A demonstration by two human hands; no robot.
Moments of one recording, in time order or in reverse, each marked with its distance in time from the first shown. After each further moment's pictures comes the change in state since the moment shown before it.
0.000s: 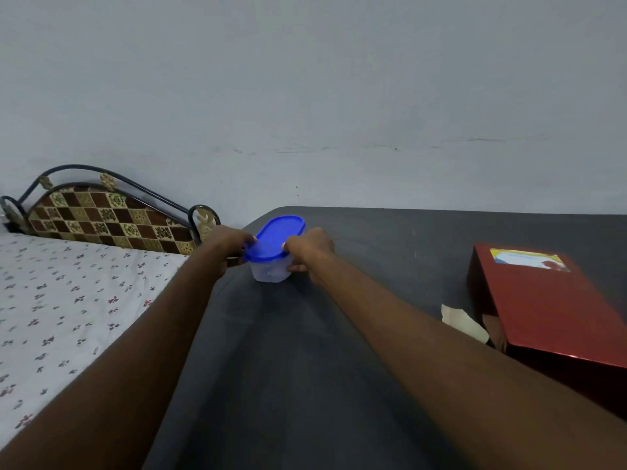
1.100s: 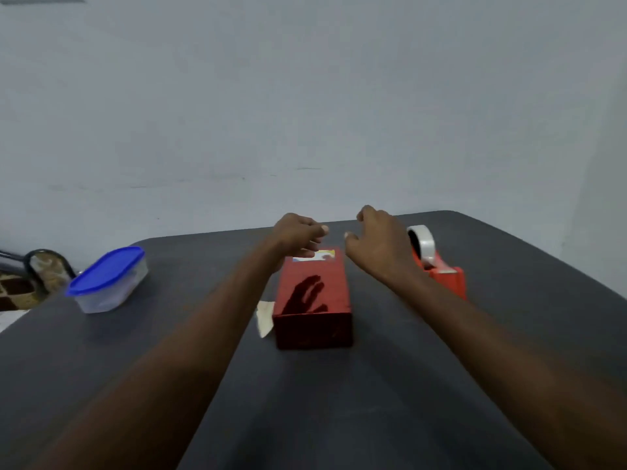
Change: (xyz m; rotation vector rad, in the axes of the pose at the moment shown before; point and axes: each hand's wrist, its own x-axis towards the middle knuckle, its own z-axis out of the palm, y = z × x) left_hand -0.252 0.124 0.258 0.078 -0.670 0.540; right_hand -0.154 0.027 -0.380 -0.876 0.628 -0.374
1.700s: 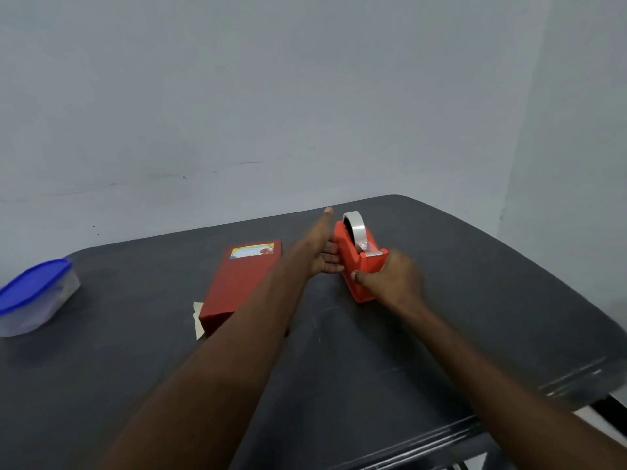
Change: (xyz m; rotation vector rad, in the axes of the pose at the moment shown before) left_hand 0.026 0.025 0.154 -0.422 -0.274 -0.354; right_hand -0.054 0.140 -0.002 0.177 -0.023 0.434
